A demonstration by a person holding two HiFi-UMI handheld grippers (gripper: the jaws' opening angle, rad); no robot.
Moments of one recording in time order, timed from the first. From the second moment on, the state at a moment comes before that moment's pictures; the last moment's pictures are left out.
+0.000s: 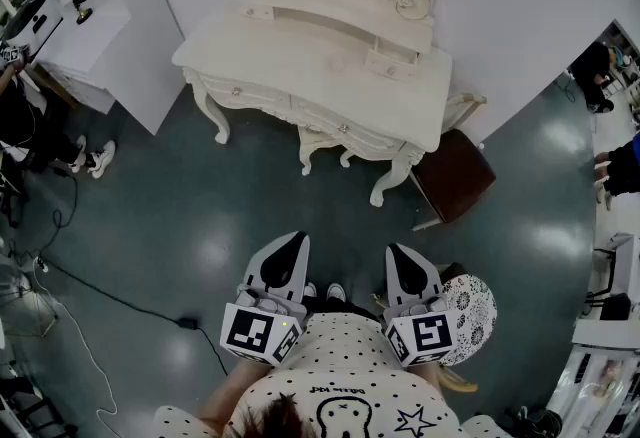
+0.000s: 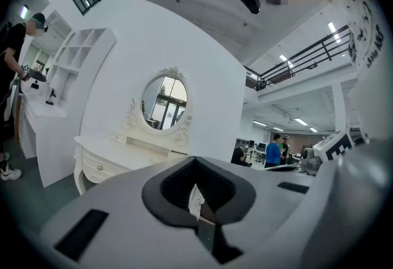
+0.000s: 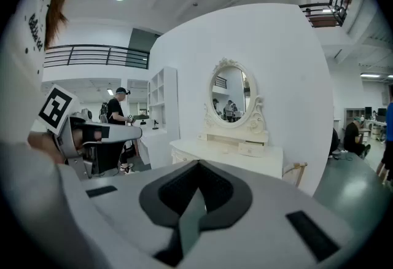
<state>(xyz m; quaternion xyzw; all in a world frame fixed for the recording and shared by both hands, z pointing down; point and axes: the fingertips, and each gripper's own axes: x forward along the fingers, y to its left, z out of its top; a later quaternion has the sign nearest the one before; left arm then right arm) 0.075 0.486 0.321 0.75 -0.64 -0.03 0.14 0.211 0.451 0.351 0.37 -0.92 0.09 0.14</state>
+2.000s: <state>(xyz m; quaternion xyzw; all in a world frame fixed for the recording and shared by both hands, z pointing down) -0.008 0.349 0.317 0.74 -0.66 -0.04 0.12 0.119 0.305 0.351 0.34 -0.93 0.09 0.12</state>
